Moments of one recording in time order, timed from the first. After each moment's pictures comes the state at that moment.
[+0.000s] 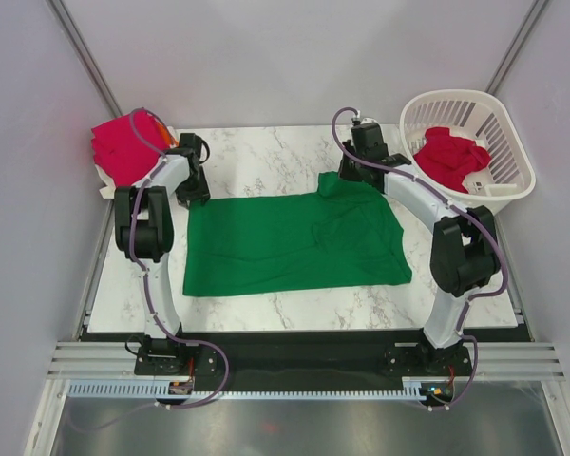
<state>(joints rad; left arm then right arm) -0.05 2.17 1.68 -0.76 -0.26 -0.32 0.36 1.85 1.49 -0.32 0.06 0.41</state>
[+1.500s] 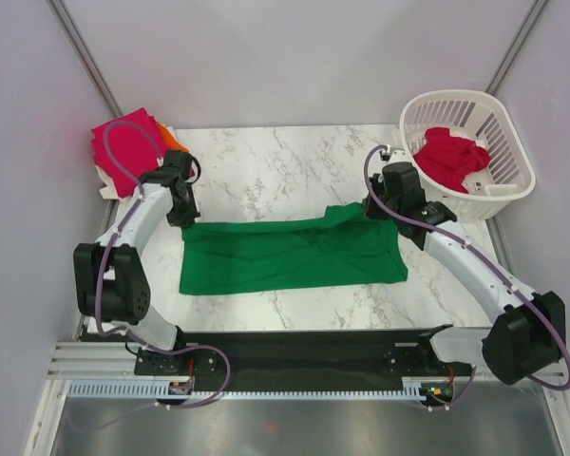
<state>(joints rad) -0.09 1.61 1.27 -0.84 -0.22 -0.32 0.39 1.29 1.03 -0.38 0.11 0.40</state>
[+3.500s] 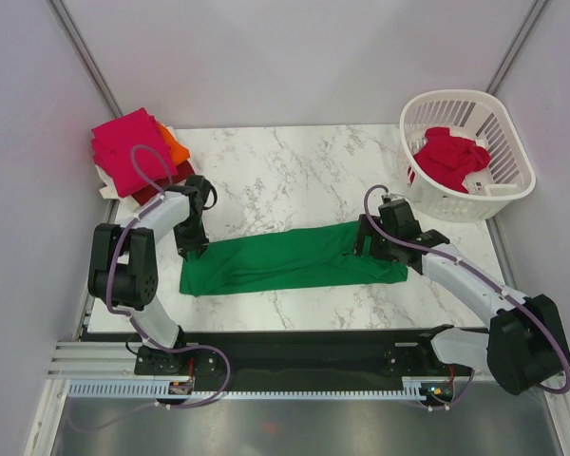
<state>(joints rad) -0.16 1.70 1.13 -0.92 -0.30 -0.46 0.40 1.20 0.72 -0.42 0.08 0.53</state>
